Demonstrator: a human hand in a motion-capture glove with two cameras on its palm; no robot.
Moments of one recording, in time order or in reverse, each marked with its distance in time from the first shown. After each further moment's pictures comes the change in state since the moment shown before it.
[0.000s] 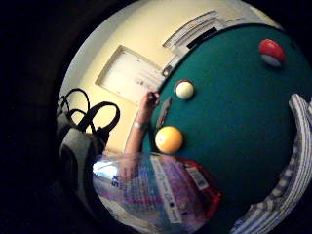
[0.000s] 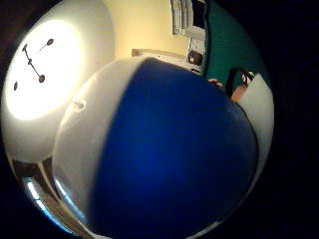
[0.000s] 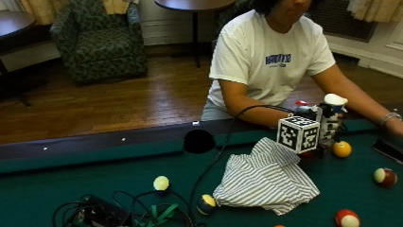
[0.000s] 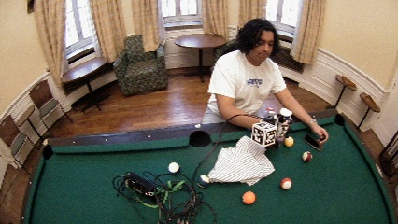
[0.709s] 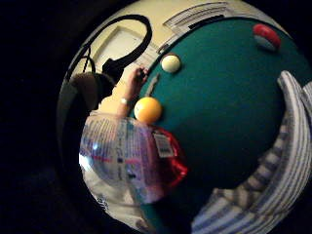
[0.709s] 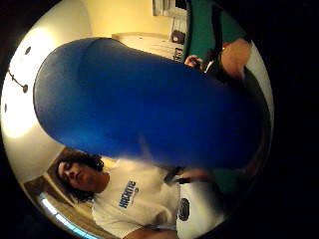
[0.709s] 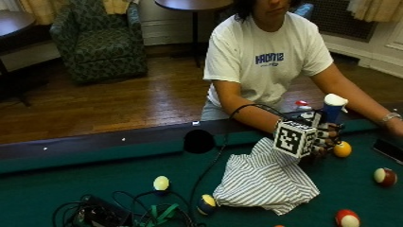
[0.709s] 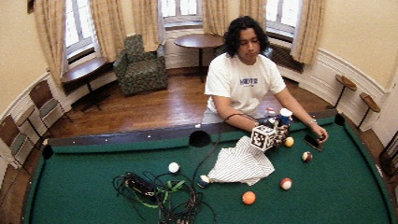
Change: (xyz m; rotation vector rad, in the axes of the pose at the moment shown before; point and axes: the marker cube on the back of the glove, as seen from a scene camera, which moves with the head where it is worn) arm 0.027 0.022 -0.023 -0.252 0.177 0.030
